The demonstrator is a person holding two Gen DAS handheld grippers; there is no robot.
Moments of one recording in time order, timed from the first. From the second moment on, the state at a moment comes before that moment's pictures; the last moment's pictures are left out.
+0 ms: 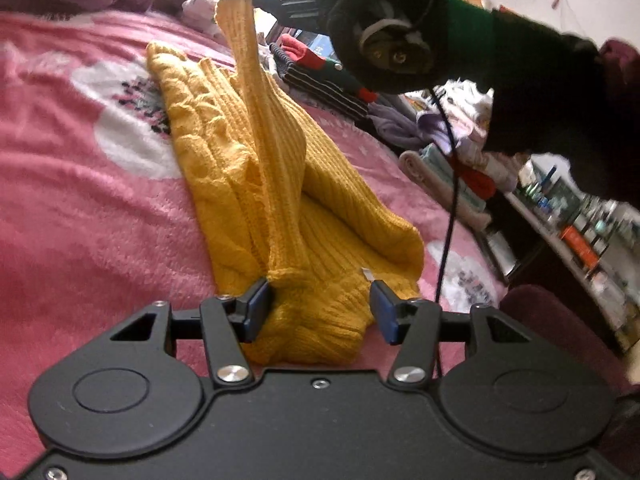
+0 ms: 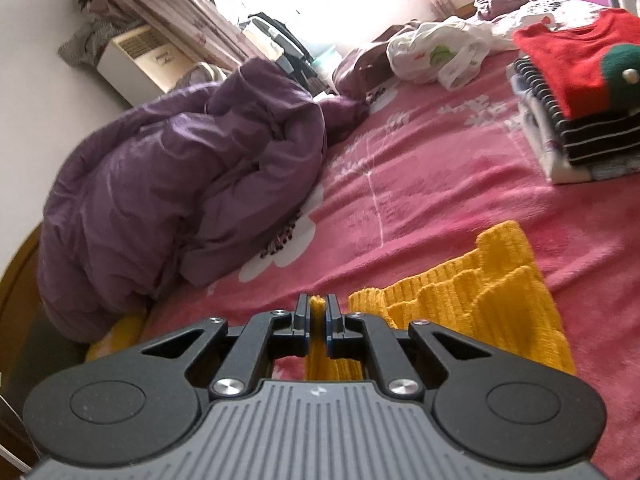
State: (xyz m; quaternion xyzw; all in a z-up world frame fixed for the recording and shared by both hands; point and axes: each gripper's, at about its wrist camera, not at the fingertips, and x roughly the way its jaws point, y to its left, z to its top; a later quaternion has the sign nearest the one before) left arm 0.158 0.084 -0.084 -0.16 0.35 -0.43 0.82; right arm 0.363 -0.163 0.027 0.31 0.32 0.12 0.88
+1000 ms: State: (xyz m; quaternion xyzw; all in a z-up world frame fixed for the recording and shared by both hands) left arm 0.175 0.110 -0.095 -0.28 0.39 -0.42 0.77; right arm 0.348 -0.149 -0.017 0.13 0.38 0.16 0.90
